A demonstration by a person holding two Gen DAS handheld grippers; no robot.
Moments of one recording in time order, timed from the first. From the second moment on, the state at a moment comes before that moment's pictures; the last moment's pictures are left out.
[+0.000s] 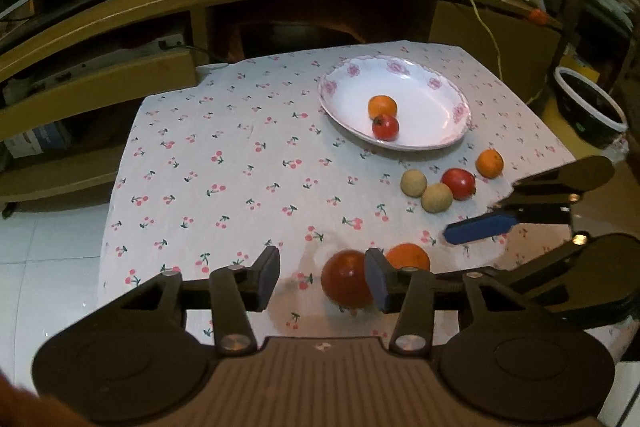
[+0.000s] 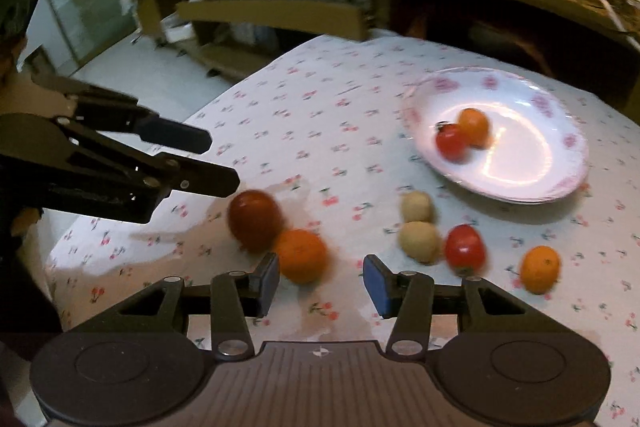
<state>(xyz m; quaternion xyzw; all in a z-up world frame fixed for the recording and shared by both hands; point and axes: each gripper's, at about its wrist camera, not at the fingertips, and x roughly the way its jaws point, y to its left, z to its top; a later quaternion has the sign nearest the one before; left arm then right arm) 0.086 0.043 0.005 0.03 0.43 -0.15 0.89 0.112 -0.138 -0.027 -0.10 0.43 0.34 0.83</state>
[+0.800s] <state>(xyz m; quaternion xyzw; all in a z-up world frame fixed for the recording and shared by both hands) 0.093 0.009 -0.022 0.10 0.44 -0.19 0.87 0.115 -0.148 -0.043 -0.11 0.45 0.30 0.83</state>
